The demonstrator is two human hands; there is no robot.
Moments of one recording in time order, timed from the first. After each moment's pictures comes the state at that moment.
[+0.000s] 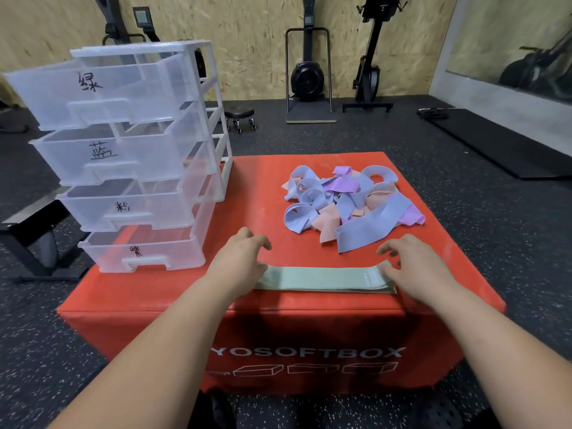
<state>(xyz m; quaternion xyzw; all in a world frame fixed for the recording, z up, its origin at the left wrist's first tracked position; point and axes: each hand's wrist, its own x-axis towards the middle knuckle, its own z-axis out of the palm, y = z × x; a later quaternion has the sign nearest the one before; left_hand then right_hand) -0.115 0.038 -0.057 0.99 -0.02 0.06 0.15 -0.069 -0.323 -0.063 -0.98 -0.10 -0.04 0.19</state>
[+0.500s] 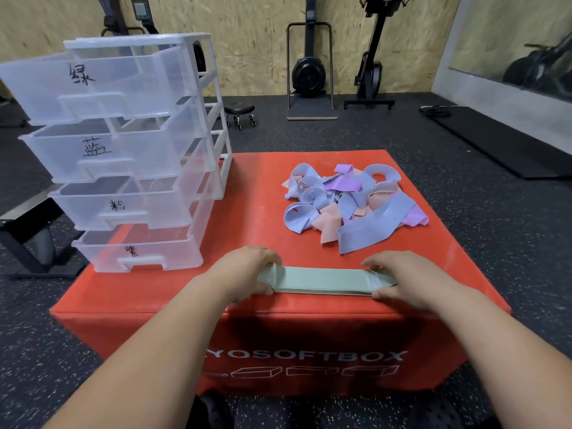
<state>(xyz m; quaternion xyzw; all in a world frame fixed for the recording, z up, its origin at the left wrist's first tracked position) -0.104 0.039 -0.057 0.99 -0.12 -0.06 0.08 -0.060 -0.321 -0.063 -0.97 -0.24 0.06 0.08</state>
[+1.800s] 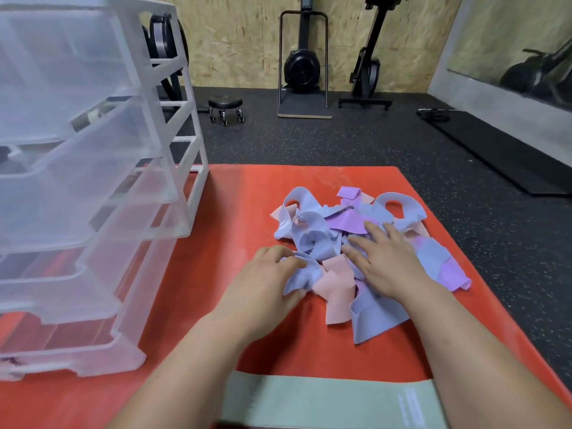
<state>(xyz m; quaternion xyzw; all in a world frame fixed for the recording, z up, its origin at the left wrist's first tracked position) 0.051 0.015 -0.088 0.96 -0.16 0.11 0.20 0.149 -0.252 -0.081 -0.99 -0.12 0.01 0.05</state>
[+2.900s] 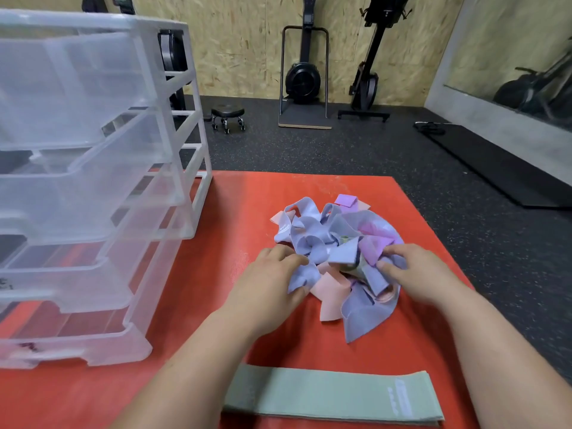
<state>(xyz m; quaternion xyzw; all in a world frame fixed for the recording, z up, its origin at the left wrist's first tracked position) 0.040 0.003 -0.074 0.96 -0.13 0.11 0.21 0.113 -0.299 -0.041 -0.98 -0.07 0.04 0.18</state>
